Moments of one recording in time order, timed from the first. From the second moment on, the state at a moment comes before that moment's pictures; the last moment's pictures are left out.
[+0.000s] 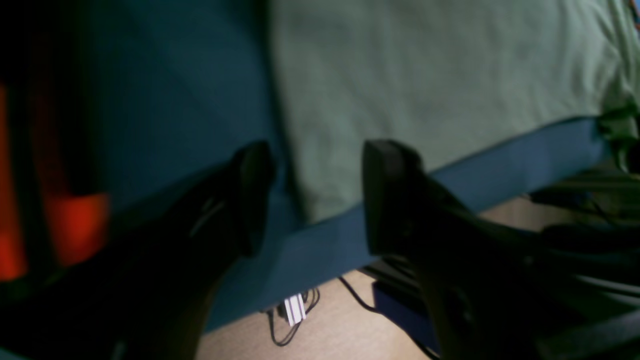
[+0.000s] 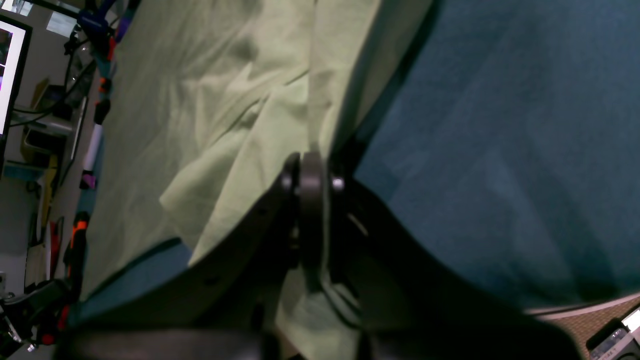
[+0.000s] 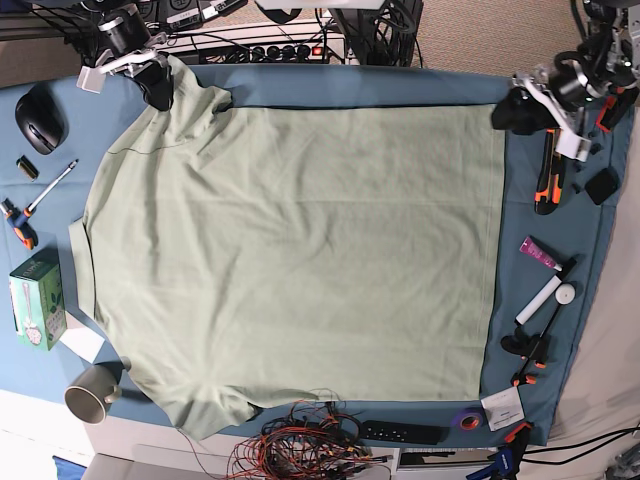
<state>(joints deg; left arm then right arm) 32.0 -27.8 -13.5 94.6 -57.5 -29.3 41.2 -34.6 3.4 40.8 88.3 56.3 40.4 -36.9</state>
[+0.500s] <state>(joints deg) 31.7 -24.7 -9.7 94.9 -57.5 -28.6 40.0 -34.6 3.4 40.8 88.3 56.2 40.4 -36.9</state>
